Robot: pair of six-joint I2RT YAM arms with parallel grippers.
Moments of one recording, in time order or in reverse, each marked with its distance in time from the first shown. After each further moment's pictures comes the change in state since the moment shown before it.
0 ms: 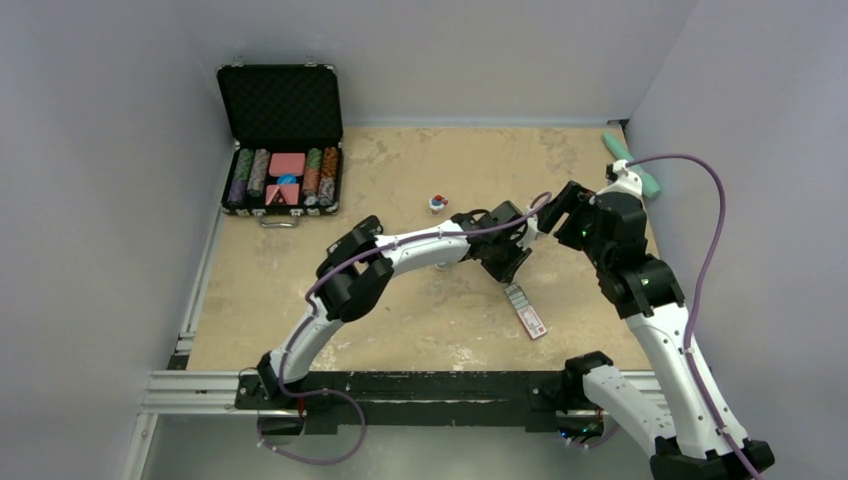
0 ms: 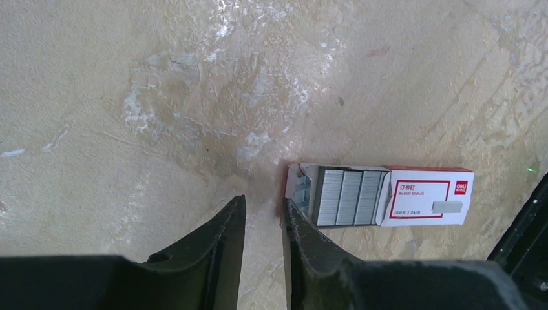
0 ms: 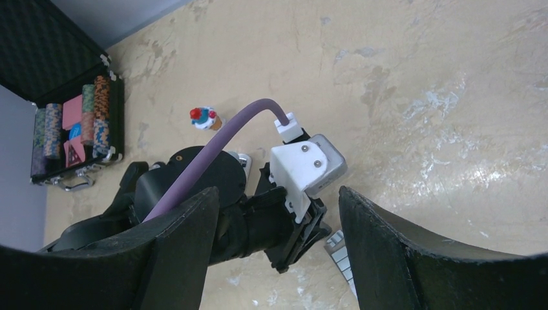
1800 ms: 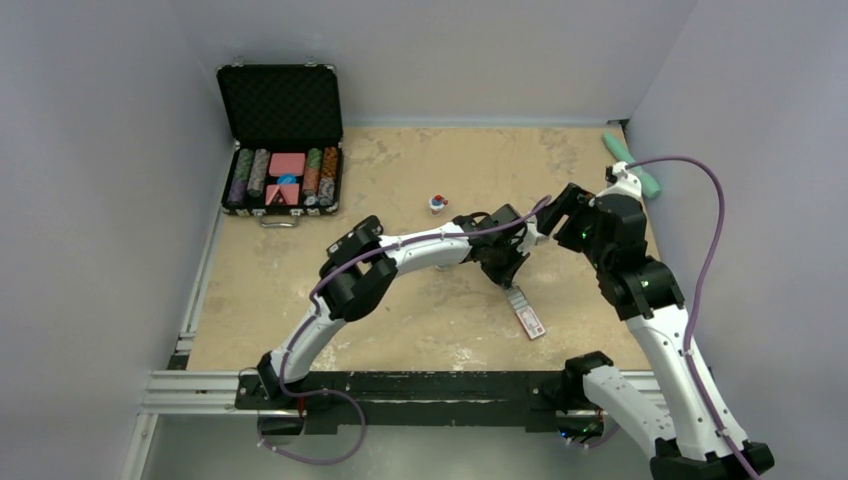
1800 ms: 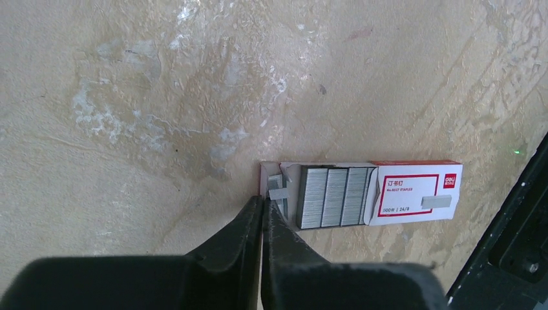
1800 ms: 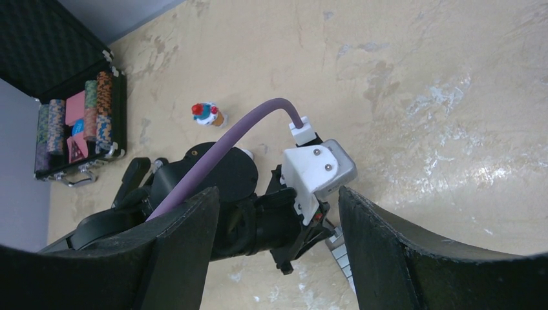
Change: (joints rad) left arm -0.001 0.015 -0.009 -0.005 0.079 0.011; right arm 0.000 -0.010 -0.013 0.000 -0.018 0.007
